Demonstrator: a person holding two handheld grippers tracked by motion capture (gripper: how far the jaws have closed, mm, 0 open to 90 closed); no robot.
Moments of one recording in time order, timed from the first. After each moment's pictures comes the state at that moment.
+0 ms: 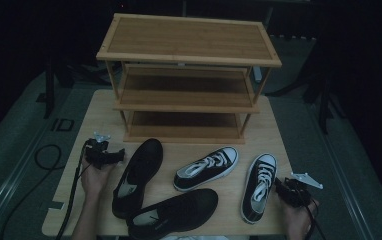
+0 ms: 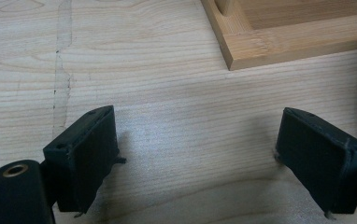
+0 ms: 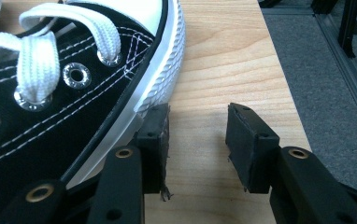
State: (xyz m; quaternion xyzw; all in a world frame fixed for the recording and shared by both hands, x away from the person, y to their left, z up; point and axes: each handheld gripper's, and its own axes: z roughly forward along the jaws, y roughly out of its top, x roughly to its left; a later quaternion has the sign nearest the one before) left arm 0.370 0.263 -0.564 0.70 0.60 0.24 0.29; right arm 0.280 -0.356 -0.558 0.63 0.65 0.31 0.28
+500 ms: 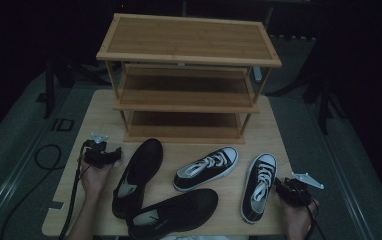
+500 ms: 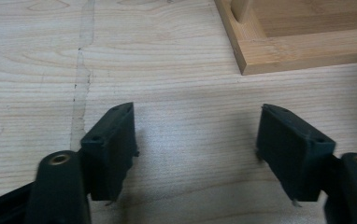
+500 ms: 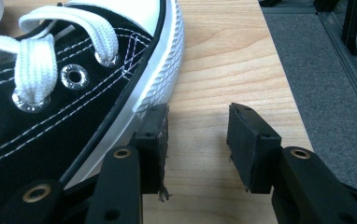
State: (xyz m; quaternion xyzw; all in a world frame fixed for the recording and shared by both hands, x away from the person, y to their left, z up) left arm 0.366 0.264 -0.563 0.68 0.62 0.26 0.30; right arm 0.280 -0.357 -0.558 0.63 0.65 0.31 0.28
